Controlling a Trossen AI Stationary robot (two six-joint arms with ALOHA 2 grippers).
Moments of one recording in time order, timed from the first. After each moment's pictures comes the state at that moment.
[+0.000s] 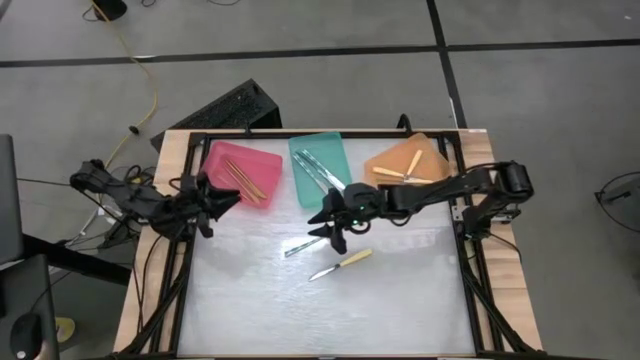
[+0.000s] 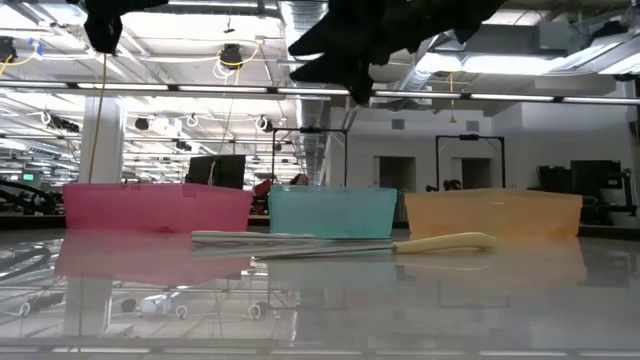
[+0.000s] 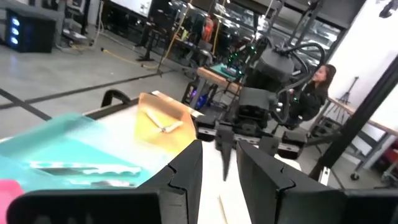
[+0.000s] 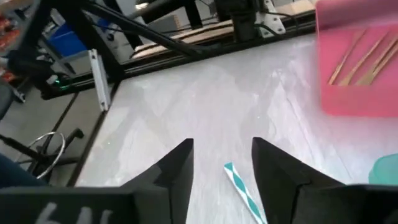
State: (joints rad) left arm -0.47 0.42 0.51 -0.13 -0.76 -0.44; right arm 0.05 1.64 1.08 0.15 -0.13 0.29
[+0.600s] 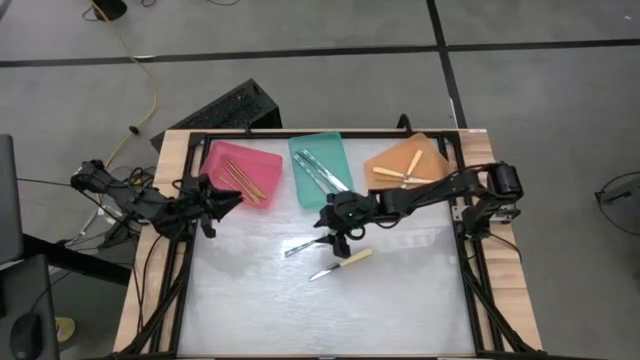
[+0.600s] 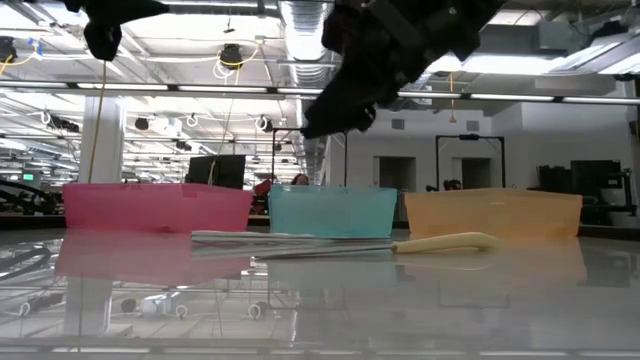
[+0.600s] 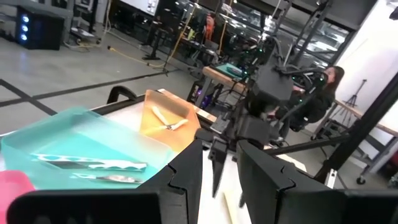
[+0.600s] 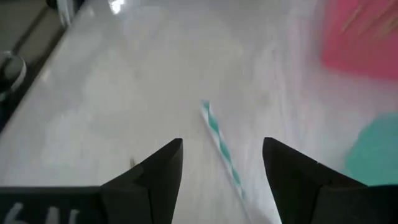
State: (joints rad) left arm -0.46 0.42 0.49 -0.12 -0.77 -0.47; right arm 0.04 1.72 1.10 0.00 -0.13 0.07
